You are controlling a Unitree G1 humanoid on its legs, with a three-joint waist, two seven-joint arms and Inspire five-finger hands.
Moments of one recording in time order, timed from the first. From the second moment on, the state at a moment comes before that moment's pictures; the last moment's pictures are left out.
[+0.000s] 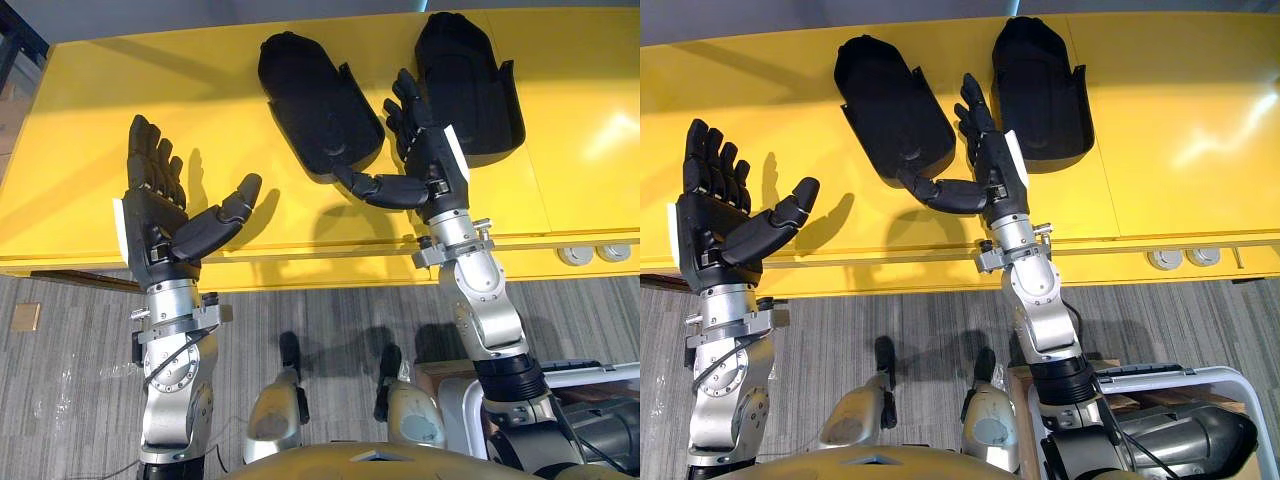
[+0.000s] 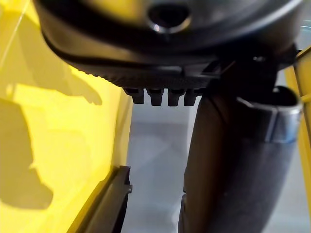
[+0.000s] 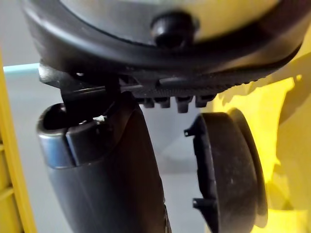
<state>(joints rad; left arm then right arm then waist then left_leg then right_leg) 0.19 0.09 0.04 -0.50 -0.18 -0.19 0.26 -0.29 -0.23 0.12 -0.15 0.17 -0.09 0.06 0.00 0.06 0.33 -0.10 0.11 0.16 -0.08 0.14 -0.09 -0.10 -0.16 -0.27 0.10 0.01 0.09</state>
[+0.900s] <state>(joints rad) 0.21 0.09 0.03 -0.47 -0.18 -0.19 0.22 -0.26 -0.23 0.19 -0.15 0.21 -0.09 0.19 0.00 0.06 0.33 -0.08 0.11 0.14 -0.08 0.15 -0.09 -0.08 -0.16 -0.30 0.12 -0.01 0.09</state>
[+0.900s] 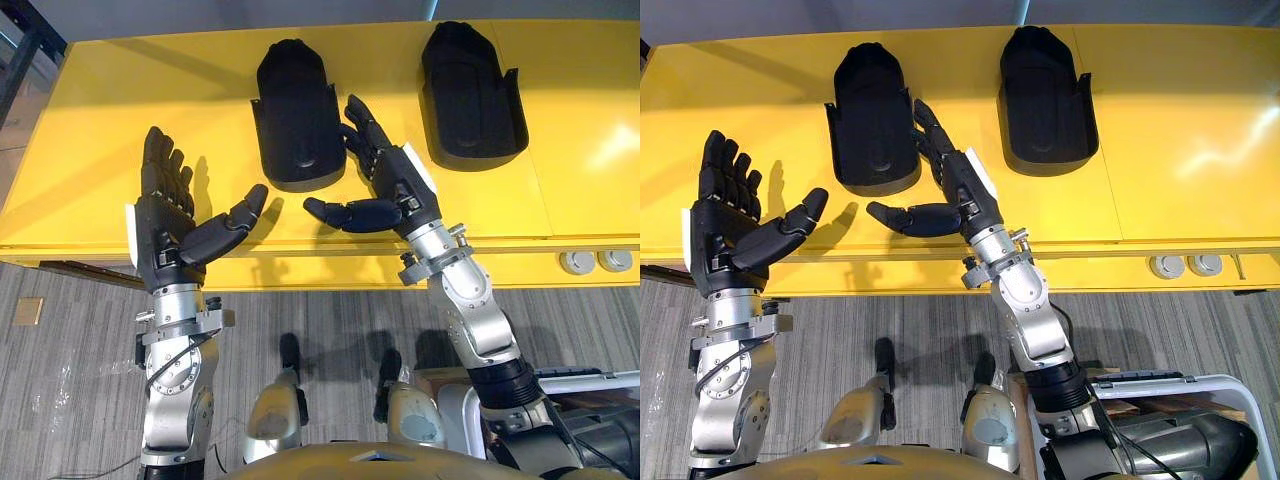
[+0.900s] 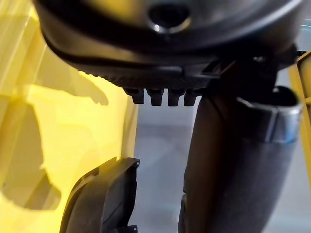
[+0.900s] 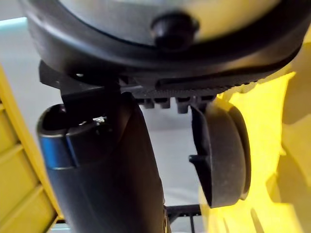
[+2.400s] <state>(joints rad) 0.11 0.12 -0.07 -0.30 0.13 0.09 0.52 -0.05 -0.18 -0.11 -0.53 0.17 -0.57 -0.27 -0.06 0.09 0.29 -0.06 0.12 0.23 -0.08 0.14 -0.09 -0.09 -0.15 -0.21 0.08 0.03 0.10</state>
